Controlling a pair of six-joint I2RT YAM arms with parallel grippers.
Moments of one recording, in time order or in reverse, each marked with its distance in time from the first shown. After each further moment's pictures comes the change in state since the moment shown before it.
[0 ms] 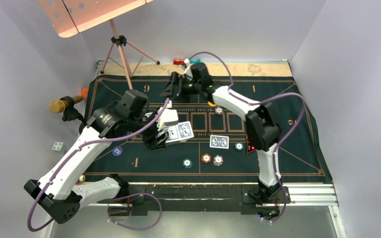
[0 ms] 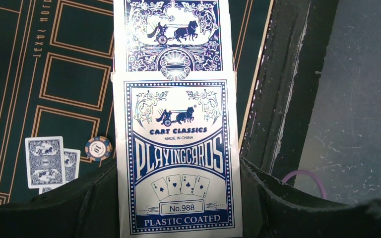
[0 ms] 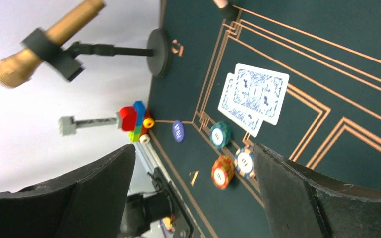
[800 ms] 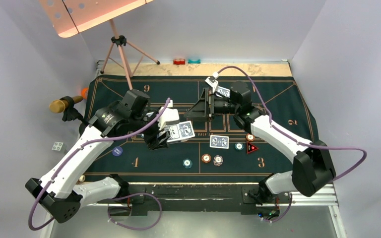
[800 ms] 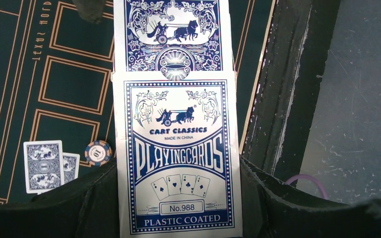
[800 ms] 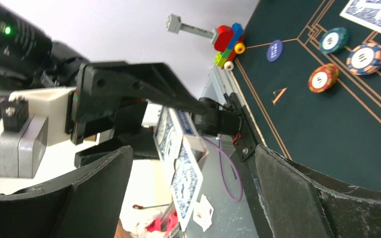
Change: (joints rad) left arm 0.000 0.005 -0.018 0.030 0.006 -0.008; right arm -0.098 -0.734 -0.731 0.346 -0.369 0.182
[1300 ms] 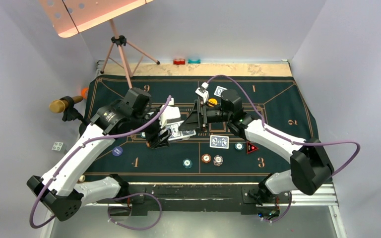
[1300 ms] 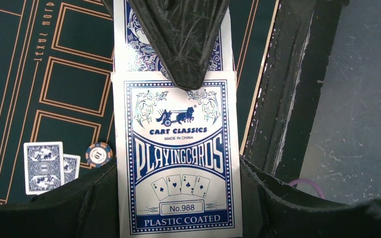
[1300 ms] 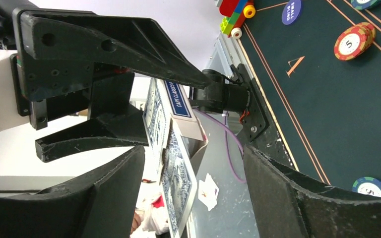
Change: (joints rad) left arm 0.000 0.026 0.012 0.017 -0.003 -0.018; right arm 0.116 0.006 -0.062 0.042 -0.003 0.010
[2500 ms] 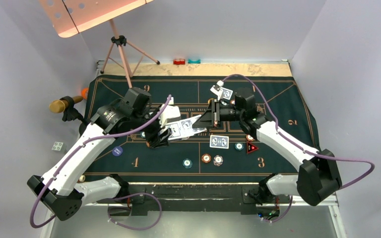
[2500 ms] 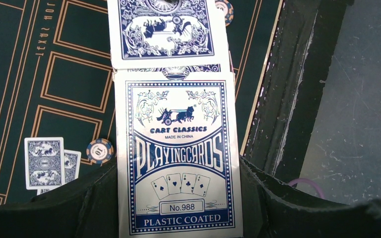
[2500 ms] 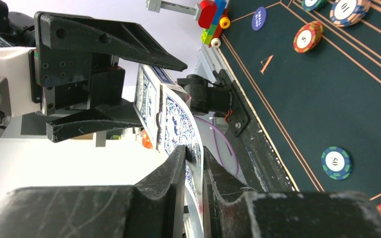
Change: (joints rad) left arm 0.002 0.005 0.008 -0.008 -0.012 -0.007; right arm -0.138 -0.117 -0.050 -0.157 -0.022 -0.059
